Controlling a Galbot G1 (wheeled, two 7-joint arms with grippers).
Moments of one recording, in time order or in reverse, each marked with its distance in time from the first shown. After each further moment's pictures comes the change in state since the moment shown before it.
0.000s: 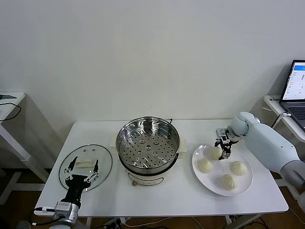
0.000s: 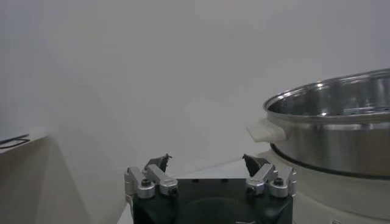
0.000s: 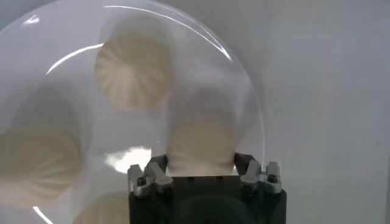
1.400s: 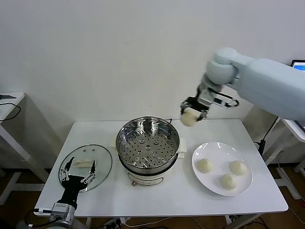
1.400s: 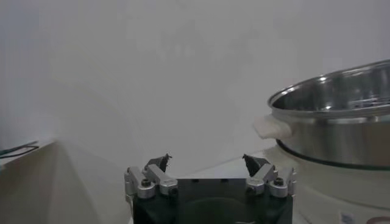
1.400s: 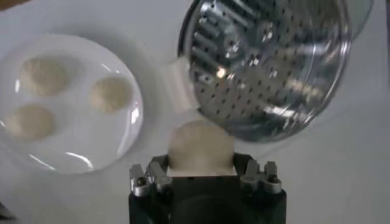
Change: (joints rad) left arm 0.021 0.026 -0.023 -0.017 0.017 0.011 -0.006; right arm 0.783 0.148 -0.648 0.493 0.269 0.531 -0.055
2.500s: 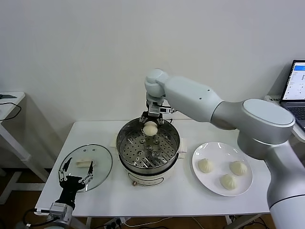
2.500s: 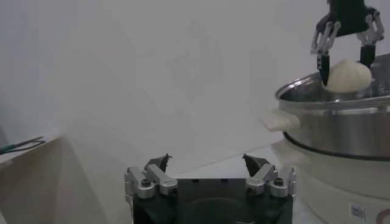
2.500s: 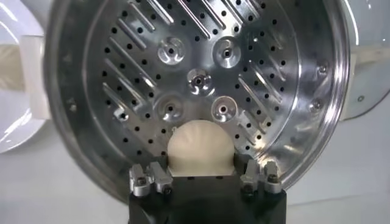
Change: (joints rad) left arm -0.007 0.002 -0.016 0.019 -0.005 -0.007 0.007; right arm -0.306 0.430 0.148 -0.550 -0.251 0.237 0.031
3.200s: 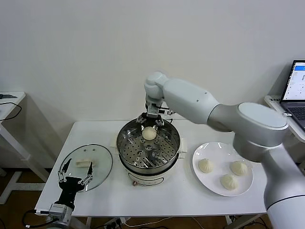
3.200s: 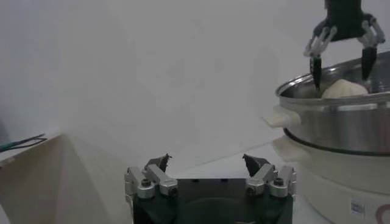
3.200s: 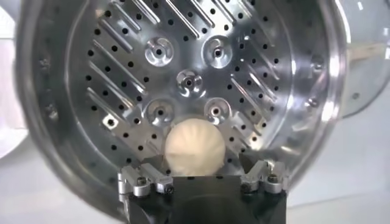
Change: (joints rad) left arm 0.013 -0.002 0.004 -0.010 -0.001 0.000 0.001; right arm 0.113 -0.130 -0.044 0.137 0.152 -0.114 -0.017
